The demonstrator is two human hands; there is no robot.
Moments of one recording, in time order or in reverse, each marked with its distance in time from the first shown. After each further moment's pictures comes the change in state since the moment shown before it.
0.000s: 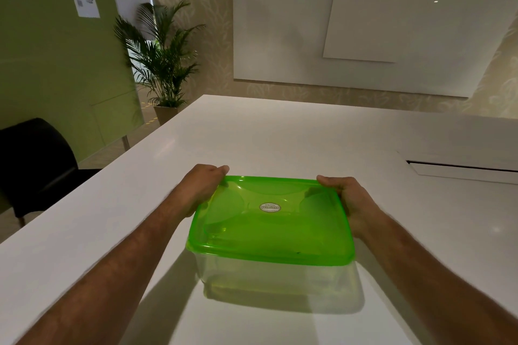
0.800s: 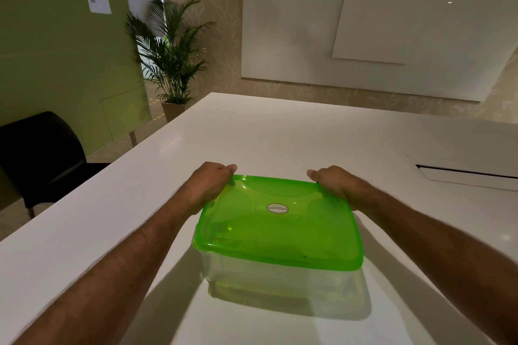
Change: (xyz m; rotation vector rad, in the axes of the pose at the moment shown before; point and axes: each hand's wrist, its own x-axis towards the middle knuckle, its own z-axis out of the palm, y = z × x) left_hand 0.004 -0.002 0.001 0.082 0.028 0.043; right_hand 0.039 -0.031 0.029 -0.993 0.129 -0.129
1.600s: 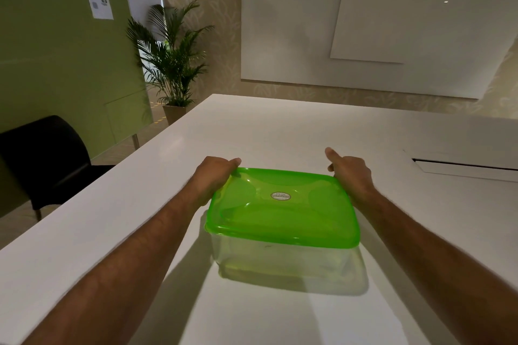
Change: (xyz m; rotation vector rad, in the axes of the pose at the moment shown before) left_hand -0.010 0.001 -0.003 -0.173 0.033 -0.044; right_hand -0.029 0.020 -0.002 0.237 0.492 -0.089
